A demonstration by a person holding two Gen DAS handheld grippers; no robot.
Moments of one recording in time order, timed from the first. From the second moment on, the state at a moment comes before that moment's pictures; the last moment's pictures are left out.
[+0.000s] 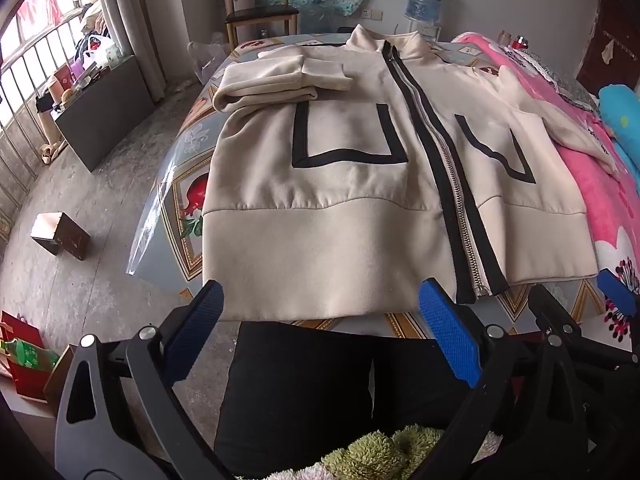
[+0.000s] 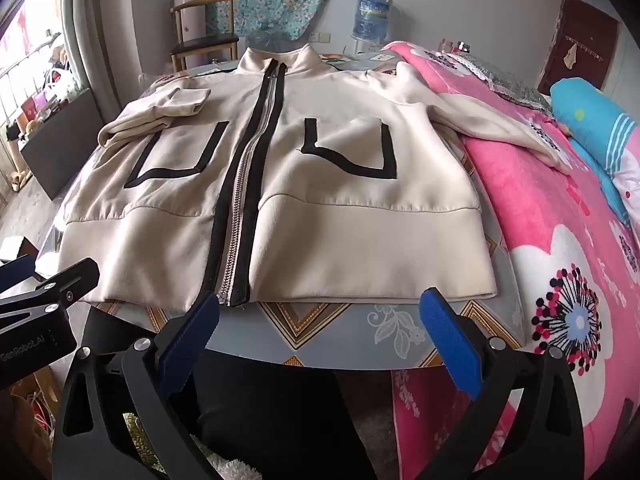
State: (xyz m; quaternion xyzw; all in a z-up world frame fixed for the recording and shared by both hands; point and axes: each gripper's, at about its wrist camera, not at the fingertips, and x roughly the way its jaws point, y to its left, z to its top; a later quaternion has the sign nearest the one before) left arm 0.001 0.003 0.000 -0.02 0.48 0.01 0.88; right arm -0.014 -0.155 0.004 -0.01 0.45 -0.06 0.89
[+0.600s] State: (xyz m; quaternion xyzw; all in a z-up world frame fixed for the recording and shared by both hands) left arm 0.003 0.005 -0.002 -0.02 0.48 0.01 0.88; right arm -0.016 -0.153 0.006 -0.02 0.45 -0.06 0.89
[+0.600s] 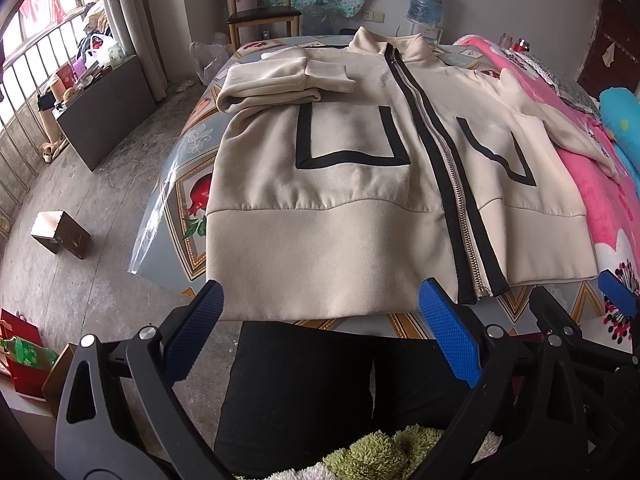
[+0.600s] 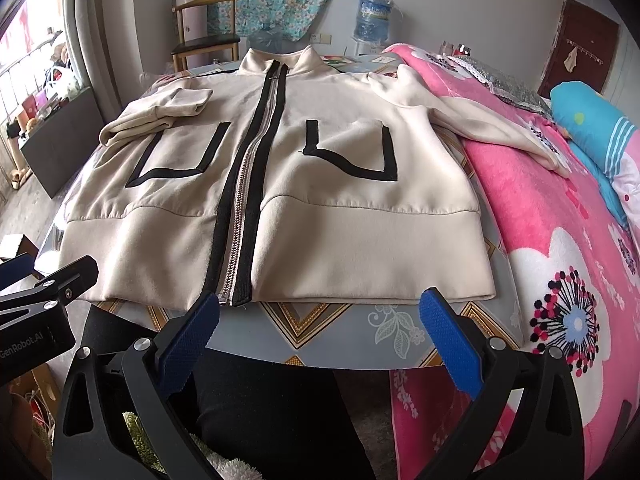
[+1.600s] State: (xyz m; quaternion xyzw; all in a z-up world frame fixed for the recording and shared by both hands) left arm 0.003 0.009 0.000 -0.02 0.48 0.01 0.88; right arm -0.015 -0.150 0.008 -0.03 0.45 -0.07 0.89
